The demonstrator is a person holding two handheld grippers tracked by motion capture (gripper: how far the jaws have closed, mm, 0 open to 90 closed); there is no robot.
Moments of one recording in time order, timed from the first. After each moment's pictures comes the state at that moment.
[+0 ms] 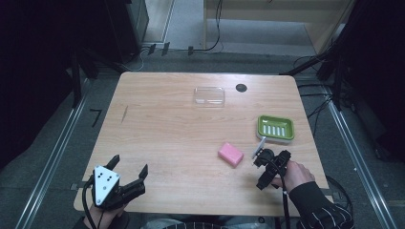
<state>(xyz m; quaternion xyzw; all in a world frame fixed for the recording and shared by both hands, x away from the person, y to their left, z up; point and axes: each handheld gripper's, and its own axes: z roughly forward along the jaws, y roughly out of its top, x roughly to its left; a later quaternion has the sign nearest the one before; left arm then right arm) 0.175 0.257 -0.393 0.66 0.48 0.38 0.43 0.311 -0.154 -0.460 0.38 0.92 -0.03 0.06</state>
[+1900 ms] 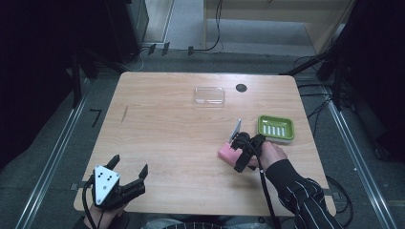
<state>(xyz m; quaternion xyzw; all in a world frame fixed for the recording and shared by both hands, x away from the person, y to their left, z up) 0.176 0.258 -0.393 0.67 0.48 0.38 0.43 0.361 -0.092 -0.449 0.34 0.94 0.00 0.04</state>
